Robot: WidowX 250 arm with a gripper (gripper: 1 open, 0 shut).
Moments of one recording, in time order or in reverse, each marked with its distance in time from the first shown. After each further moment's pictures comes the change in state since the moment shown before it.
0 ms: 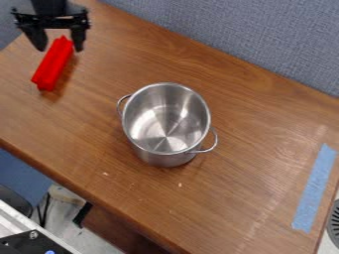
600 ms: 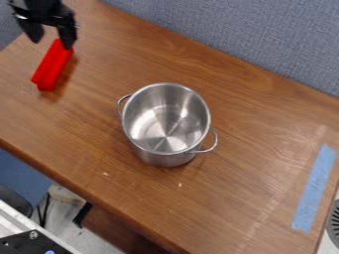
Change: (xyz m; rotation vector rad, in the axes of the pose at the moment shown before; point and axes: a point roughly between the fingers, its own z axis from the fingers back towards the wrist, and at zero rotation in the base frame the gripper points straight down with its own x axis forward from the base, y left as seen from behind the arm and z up) arm 0.025 -0.007 -0.016 -0.020 -0.013 -0.284
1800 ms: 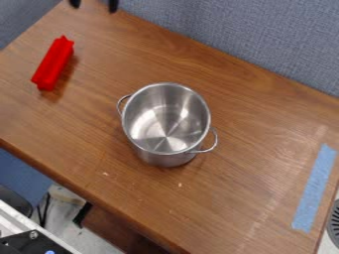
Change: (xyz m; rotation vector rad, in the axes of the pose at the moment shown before) arm 0.035 -0.019 0.027 0.121 0.041 0.304
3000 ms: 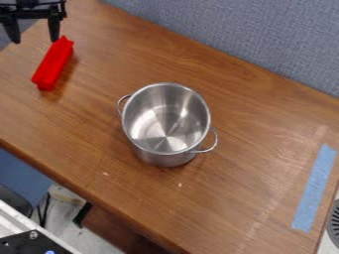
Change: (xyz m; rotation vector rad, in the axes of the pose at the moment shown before) arm -0.020 0.071 -0.032 0.044 0.151 0.334
